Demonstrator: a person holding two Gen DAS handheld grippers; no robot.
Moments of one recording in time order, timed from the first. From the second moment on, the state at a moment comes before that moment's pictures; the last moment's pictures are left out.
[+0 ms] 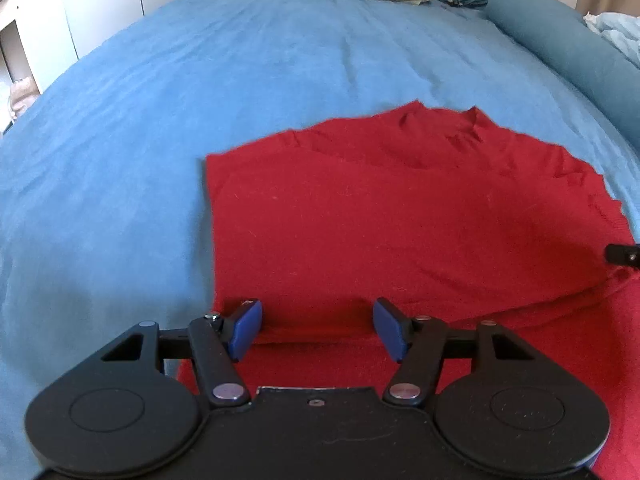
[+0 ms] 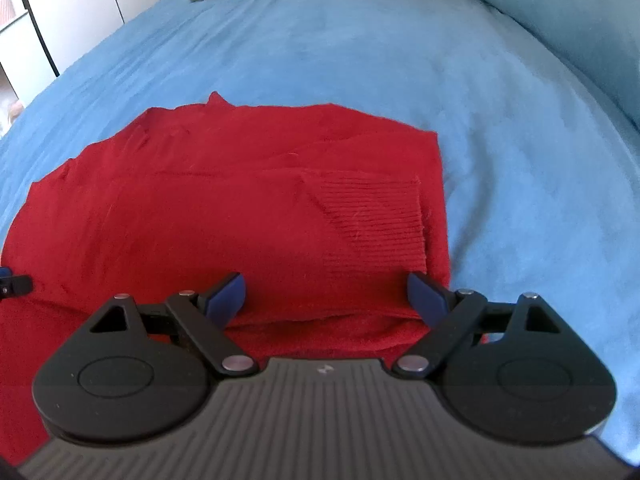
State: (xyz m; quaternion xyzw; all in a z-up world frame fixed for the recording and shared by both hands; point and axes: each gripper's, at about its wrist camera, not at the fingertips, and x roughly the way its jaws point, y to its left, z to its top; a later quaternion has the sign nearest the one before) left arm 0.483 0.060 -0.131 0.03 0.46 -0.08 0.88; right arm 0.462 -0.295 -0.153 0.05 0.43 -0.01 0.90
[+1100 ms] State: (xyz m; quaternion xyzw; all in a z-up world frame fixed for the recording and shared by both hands) left arm 0.158 0.127 -0.094 -0.07 0.37 -0.04 0.92; right arm 0.101 -0.339 -0.082 0.09 0.32 0.03 0.94
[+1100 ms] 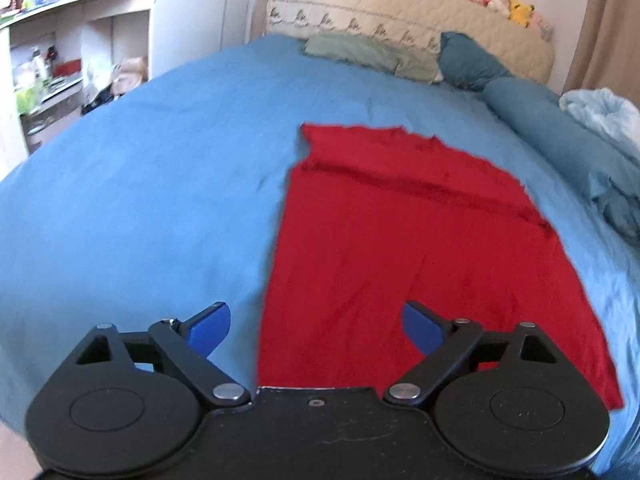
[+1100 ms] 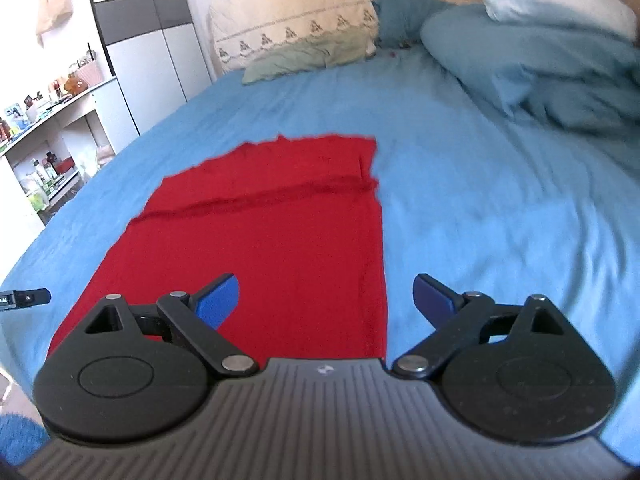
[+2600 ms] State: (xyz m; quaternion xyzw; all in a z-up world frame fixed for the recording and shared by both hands) left arm 0.131 0.138 -0.147 -0.09 0.45 -0.05 0.89; right arm 0.059 -0.305 -0.177 0.12 0.37 -0.04 0.92
